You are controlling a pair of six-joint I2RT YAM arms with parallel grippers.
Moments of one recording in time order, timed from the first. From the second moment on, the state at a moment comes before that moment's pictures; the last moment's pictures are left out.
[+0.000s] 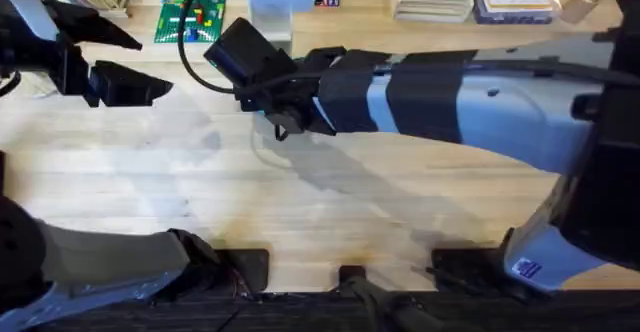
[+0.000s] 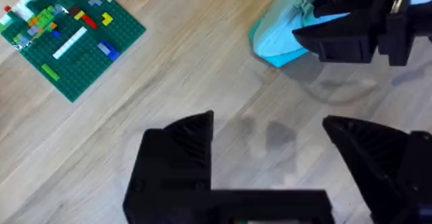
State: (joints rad) left arm 0.67 1.54 1.39 -1.34 0.79 1.43; right arm 0.99 1.97 1.40 -0.25 0.44 0.73
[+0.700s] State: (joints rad) left arm 0.67 1.54 1.39 -1.34 0.79 1.43; right arm 0.99 1.97 1.40 -0.25 0.44 0.73
